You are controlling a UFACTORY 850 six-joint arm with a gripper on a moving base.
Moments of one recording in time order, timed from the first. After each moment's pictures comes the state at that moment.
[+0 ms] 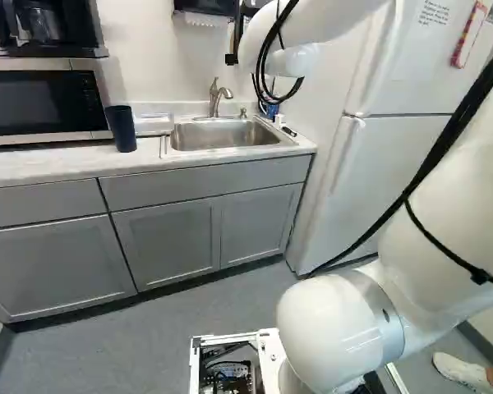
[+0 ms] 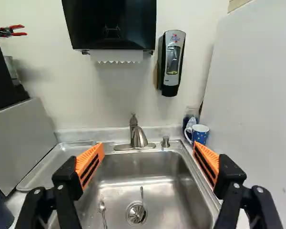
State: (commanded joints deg) arm 6.8 8.3 -55.2 0.0 23.6 0.0
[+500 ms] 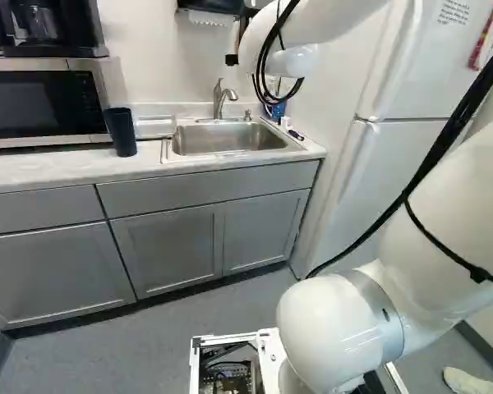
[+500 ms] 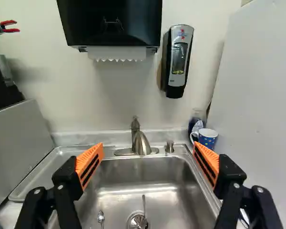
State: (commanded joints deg) arm 6.8 8.3 -55.2 0.0 23.6 0.0
